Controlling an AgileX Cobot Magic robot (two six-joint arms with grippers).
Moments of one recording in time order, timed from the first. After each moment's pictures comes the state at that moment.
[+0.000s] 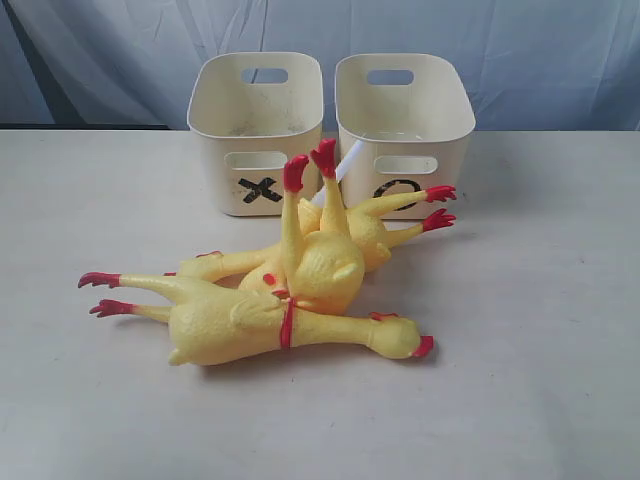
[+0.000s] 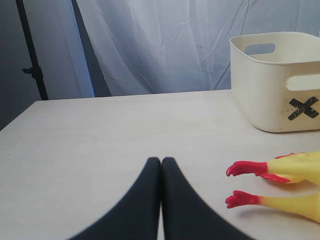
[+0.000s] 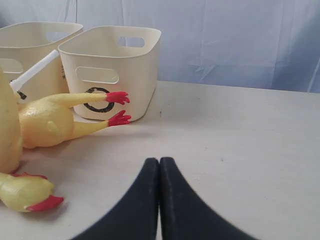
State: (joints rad) left arm 0.02 0.00 0.00 0.00 0.22 0.07; right arm 0.15 0.01 0.00 0.04 0.28 -0.07
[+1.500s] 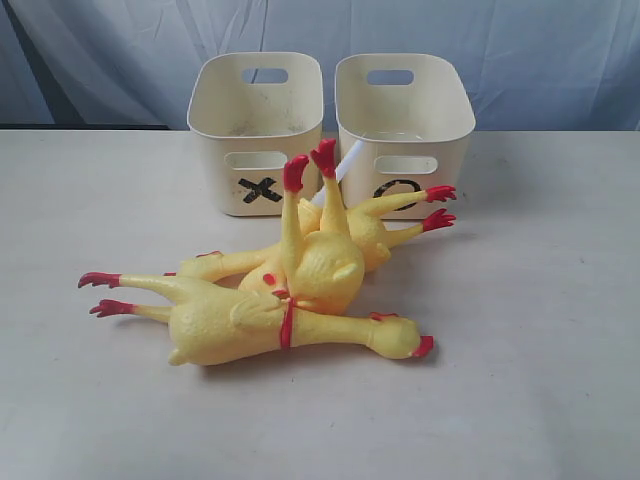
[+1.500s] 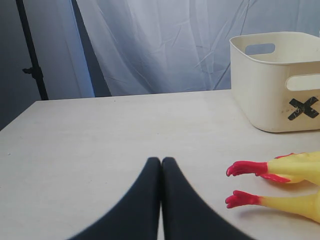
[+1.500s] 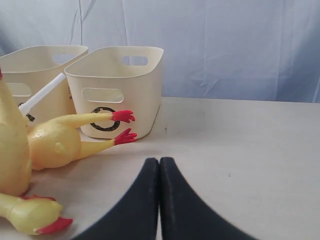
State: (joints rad) left arm 0.02 0.00 0.00 0.00 0.22 0.07; right arm 0.15 0.01 0.00 0.08 0.22 -0.07
